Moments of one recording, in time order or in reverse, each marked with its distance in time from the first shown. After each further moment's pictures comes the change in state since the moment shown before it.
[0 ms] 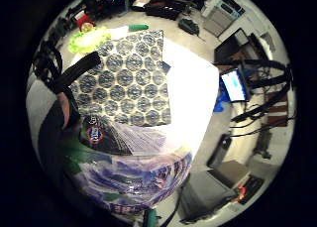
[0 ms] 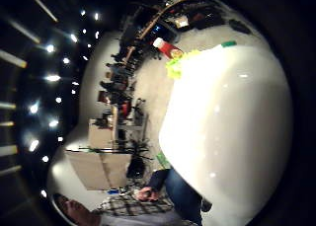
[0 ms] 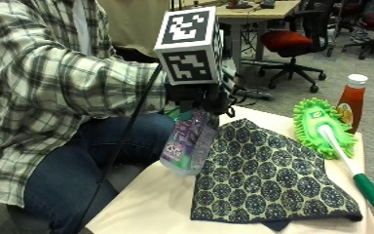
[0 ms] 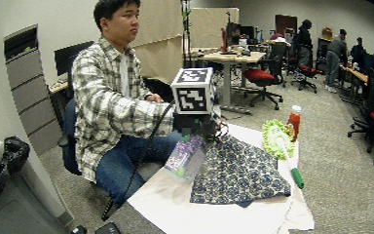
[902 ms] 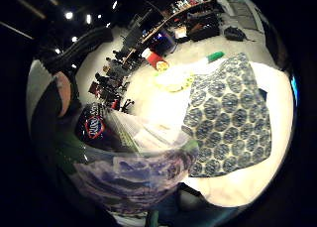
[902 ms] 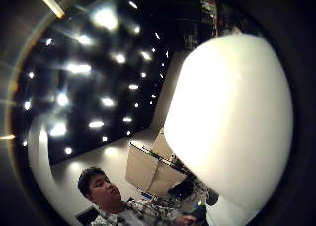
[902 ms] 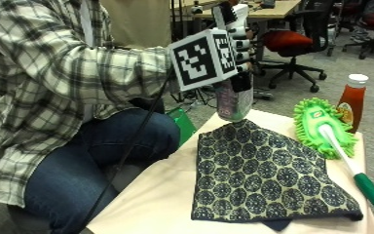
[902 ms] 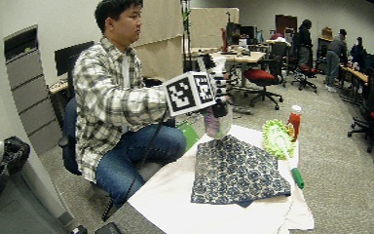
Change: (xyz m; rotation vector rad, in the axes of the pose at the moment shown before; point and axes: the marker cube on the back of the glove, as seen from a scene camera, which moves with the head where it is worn) arm -0.093 -0.031 0.013 0.286 -0.824 -0.137
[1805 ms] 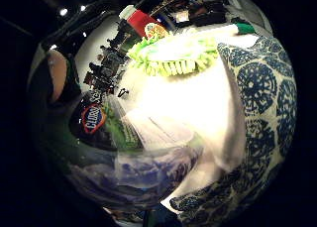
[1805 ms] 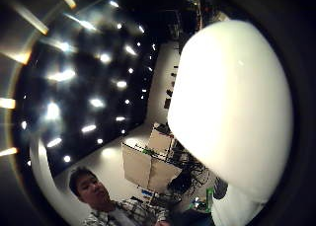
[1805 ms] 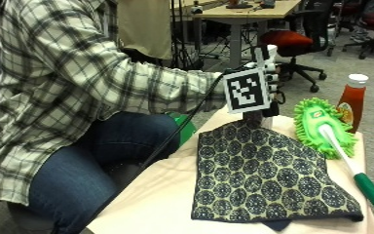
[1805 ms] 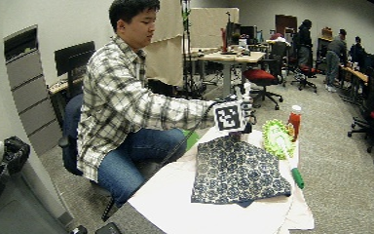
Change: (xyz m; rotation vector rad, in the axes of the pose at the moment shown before) arm 0.093 -0.020 0.104 -0.105 0.090 0.051
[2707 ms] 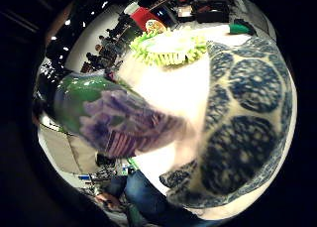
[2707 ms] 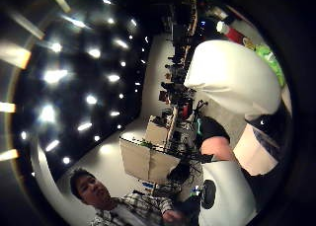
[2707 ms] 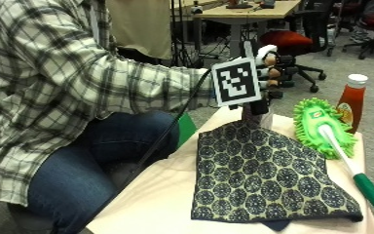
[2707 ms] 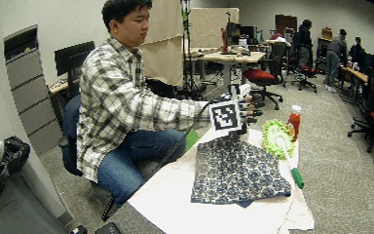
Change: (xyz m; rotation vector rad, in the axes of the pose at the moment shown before) arm -0.014 0.024 -0.038 -0.113 0.085 -0.002
